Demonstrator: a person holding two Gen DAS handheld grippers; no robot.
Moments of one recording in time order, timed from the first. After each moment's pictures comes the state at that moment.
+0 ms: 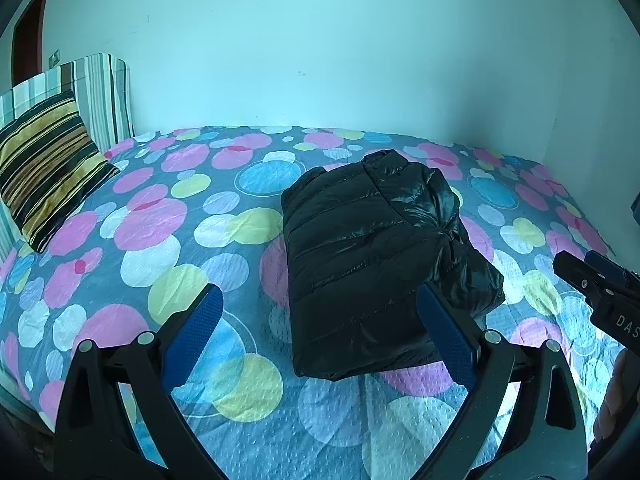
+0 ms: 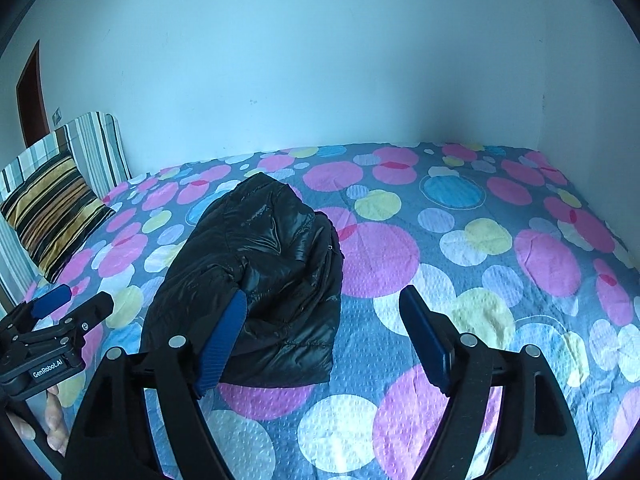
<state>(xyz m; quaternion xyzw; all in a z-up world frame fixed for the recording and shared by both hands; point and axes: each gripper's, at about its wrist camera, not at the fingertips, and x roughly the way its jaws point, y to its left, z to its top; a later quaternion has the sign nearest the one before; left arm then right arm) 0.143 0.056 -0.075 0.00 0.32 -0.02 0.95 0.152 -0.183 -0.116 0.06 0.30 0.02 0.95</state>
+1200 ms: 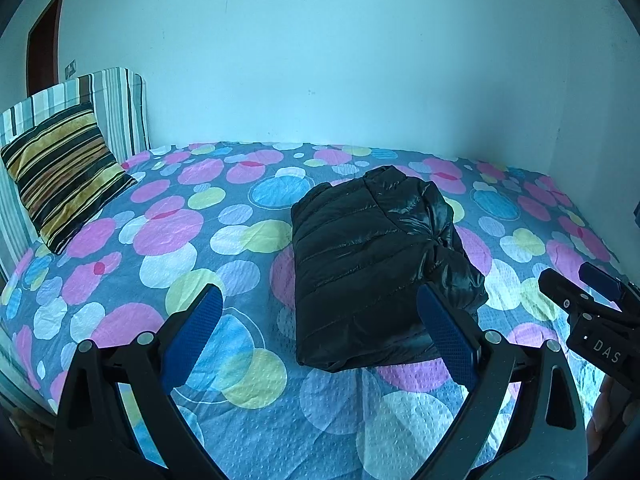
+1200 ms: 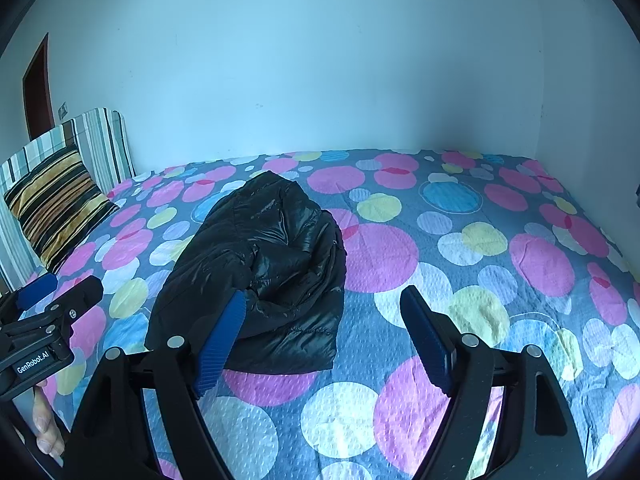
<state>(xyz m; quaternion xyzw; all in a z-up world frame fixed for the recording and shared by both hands) 0.111 0.049 -0.059 0.00 0.29 0.00 0.96 0.134 -0.176 -0.114 0.04 0.29 0.03 0.96</state>
